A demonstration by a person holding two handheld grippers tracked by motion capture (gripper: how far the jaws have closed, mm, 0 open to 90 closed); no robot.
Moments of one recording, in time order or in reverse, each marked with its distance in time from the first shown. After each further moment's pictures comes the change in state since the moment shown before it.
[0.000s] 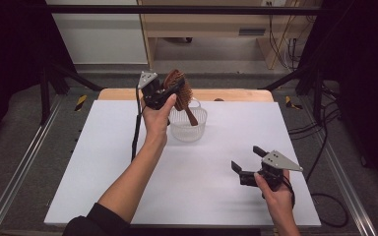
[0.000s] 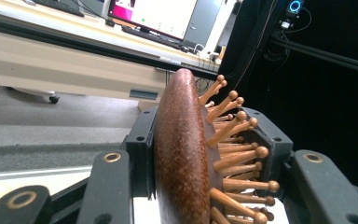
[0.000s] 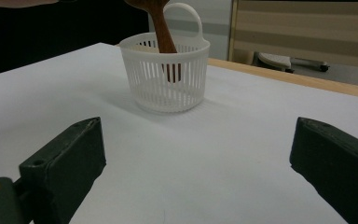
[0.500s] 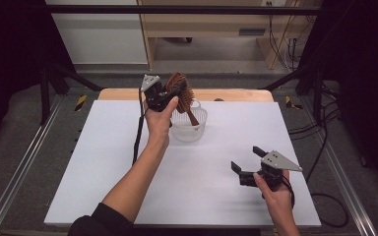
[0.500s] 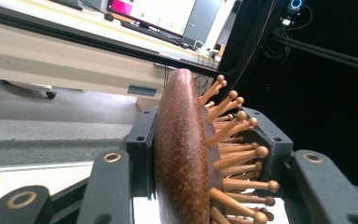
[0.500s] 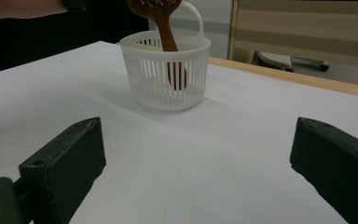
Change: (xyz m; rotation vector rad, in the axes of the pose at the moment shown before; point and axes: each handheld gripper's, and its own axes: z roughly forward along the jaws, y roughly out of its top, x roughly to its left) left arm 0.004 -0.013 0.007 0.007 -0.005 -0.018; right arm 0.001 -0.001 0.001 0.003 0.000 -0.004
